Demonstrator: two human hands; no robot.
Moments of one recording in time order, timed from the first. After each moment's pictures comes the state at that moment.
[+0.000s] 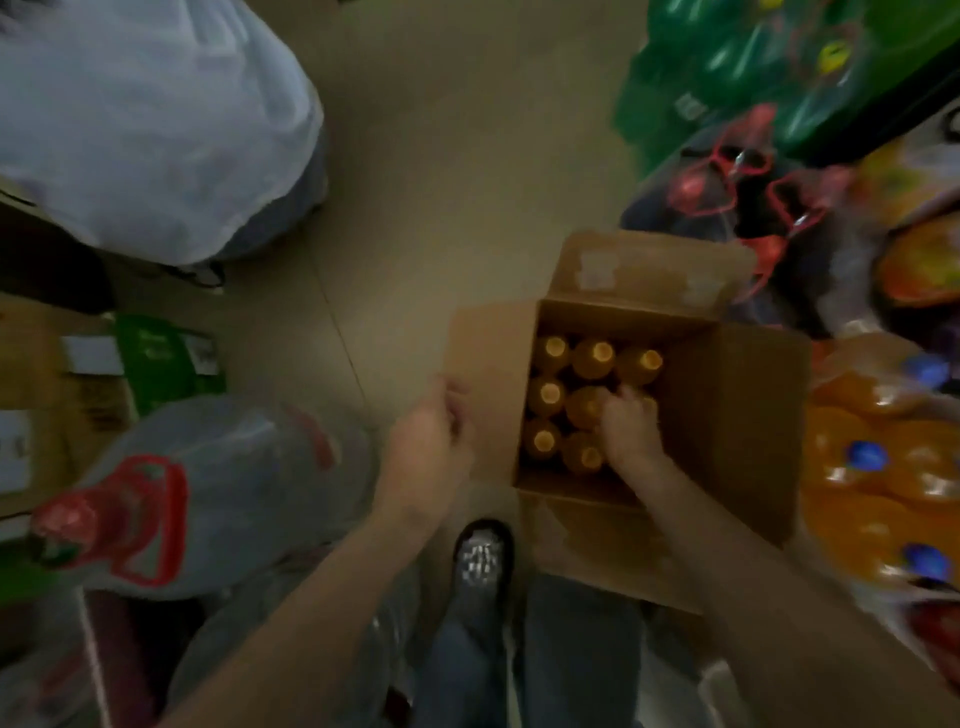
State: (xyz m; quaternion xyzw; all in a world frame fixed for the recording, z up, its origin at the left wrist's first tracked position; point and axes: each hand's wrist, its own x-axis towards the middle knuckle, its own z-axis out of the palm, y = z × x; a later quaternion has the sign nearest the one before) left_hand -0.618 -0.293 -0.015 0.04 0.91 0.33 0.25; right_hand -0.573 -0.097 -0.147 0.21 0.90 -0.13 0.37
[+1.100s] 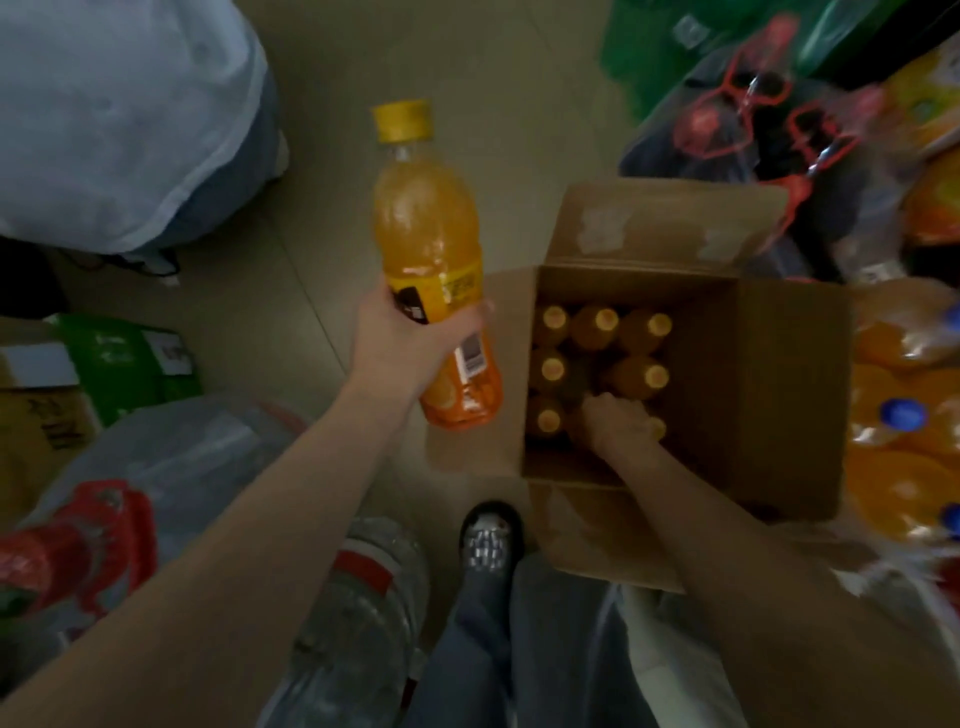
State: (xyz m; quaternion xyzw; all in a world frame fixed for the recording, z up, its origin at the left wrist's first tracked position) left_hand -0.686 -0.274 -0.022 -0.11 0.80 0.54 0.25; right_hand -0.569 -0.112 -0.194 0.18 0.86 -0.11 0.46
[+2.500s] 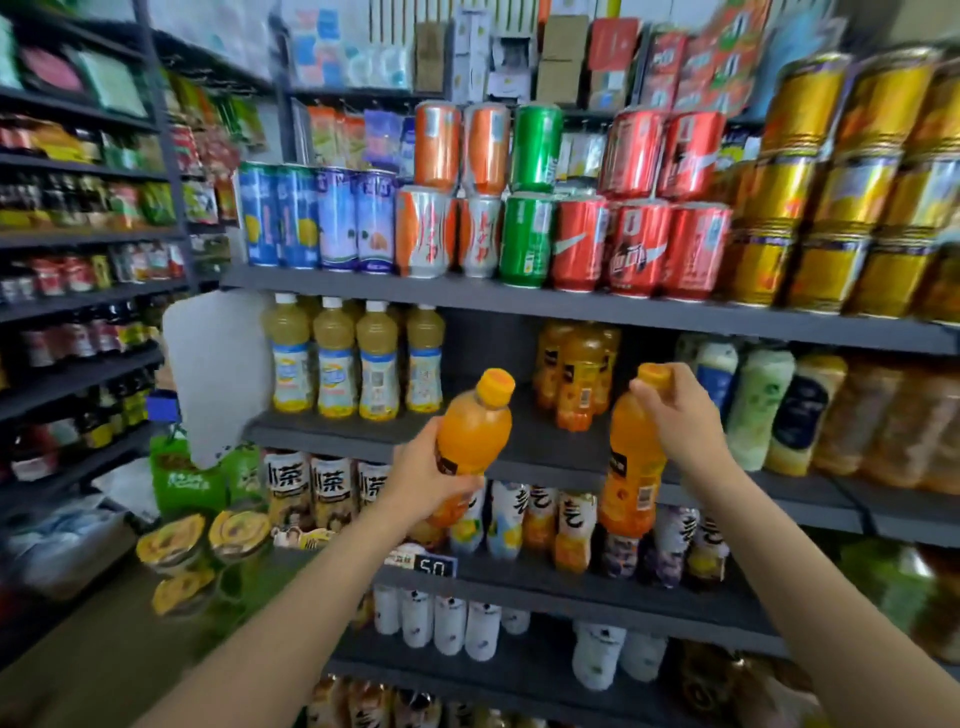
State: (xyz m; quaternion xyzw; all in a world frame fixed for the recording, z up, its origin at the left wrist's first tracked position) left_hand -0.477 0.095 0.670 0.62 0.59 0.46 0.24; right_hand -0.230 0.143 0.732 0.56 0.65 -0.16 -0.49
